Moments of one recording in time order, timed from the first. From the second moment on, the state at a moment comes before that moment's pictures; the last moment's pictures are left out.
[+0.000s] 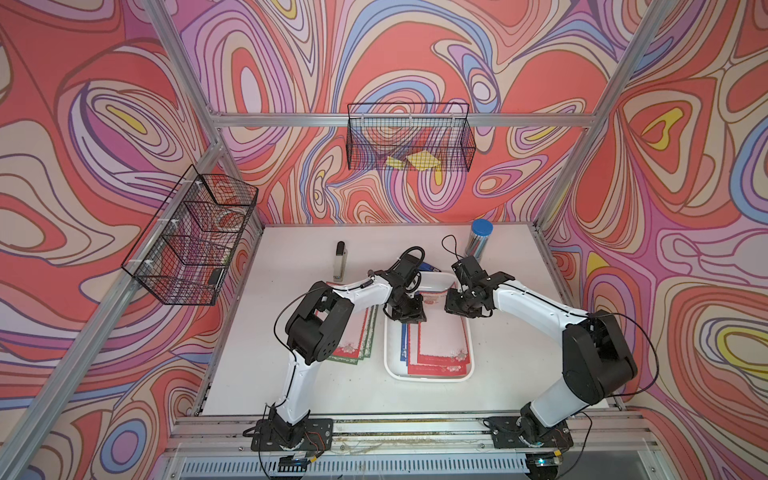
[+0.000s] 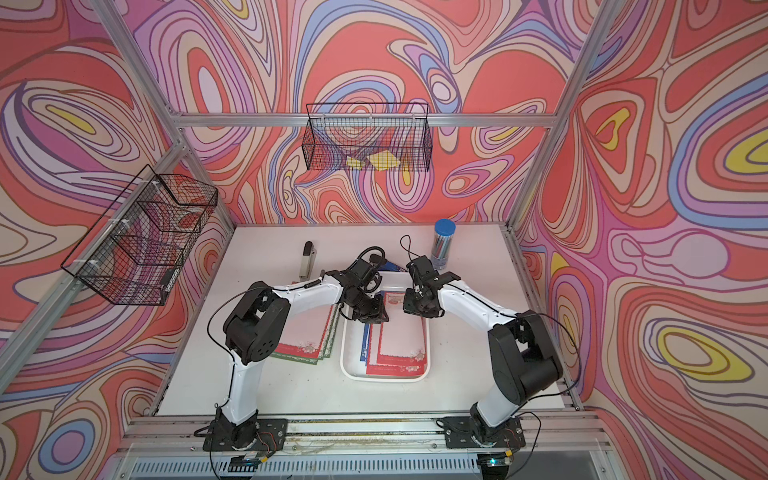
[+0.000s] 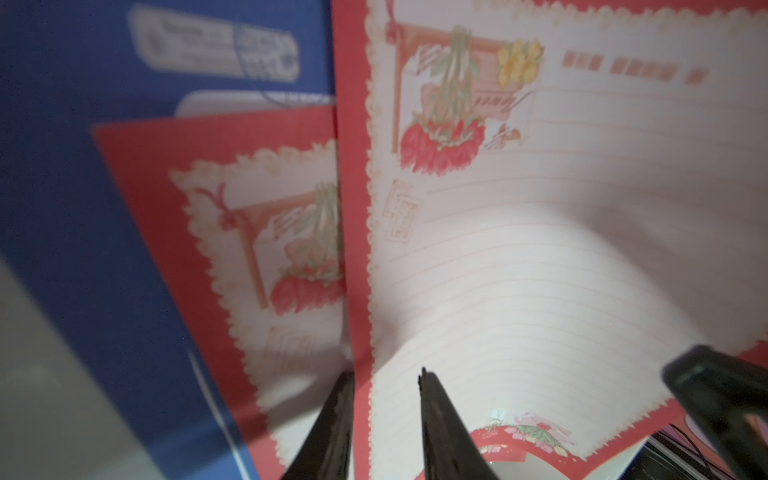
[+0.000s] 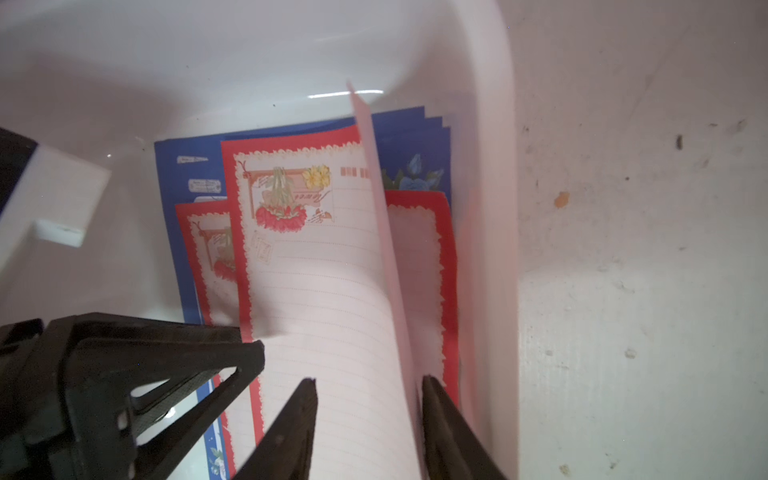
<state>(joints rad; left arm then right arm) -0.67 2.10 1.46 -0.56 0.49 -0.70 0.43 1.62 1.10 -0.67 -0.05 0.58</state>
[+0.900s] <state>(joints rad) -0.58 1.56 1.48 -0.62 0.29 -0.57 0.43 1.51 1.65 -1.06 -0.07 0.28</state>
